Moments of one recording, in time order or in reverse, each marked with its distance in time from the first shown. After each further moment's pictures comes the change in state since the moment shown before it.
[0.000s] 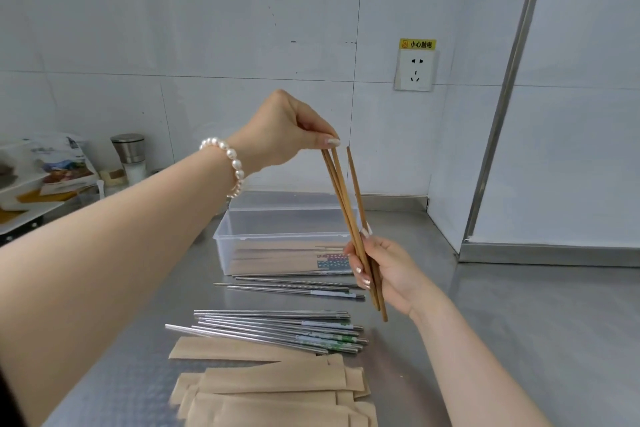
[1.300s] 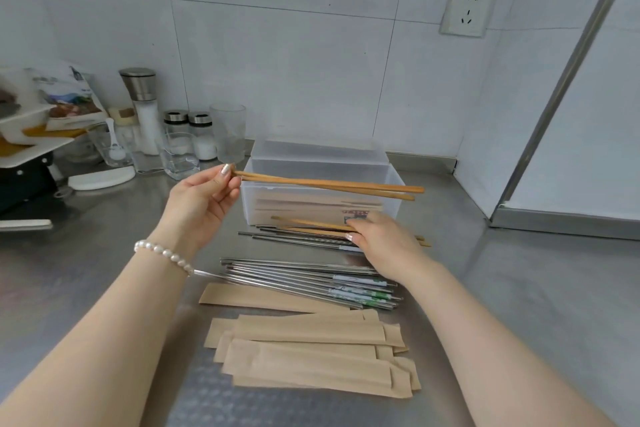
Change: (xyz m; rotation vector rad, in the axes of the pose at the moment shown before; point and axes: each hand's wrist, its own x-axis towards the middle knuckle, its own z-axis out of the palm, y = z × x) left_hand -0.126 -0.172 -0.013 -1.075 0.511 -0.521; right_hand 0.029 0.047 0.018 -1.704 0.039 -0.002
